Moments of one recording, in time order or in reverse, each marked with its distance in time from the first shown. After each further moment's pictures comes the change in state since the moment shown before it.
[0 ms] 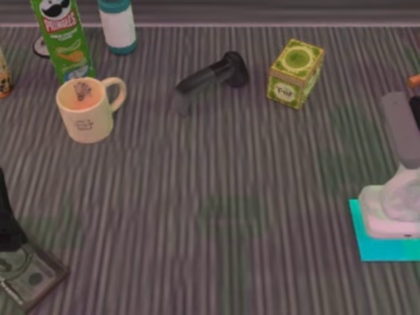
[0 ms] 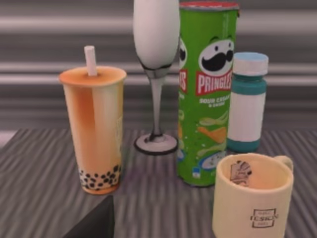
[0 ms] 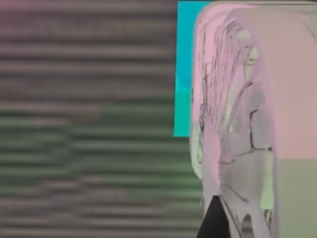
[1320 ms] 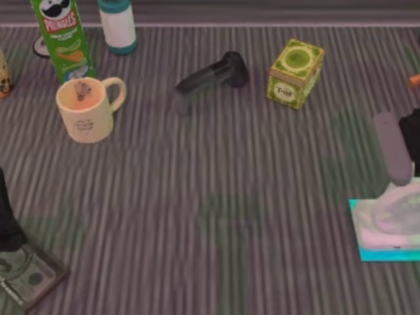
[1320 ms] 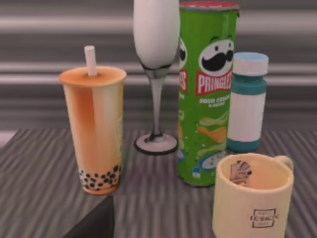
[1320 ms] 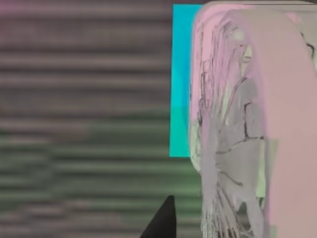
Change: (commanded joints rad) left arm 0.000 0.000 0.000 0.000 0.000 0.000; right arm -0.006 0.012 -0.124 0.140 0.000 -0.004
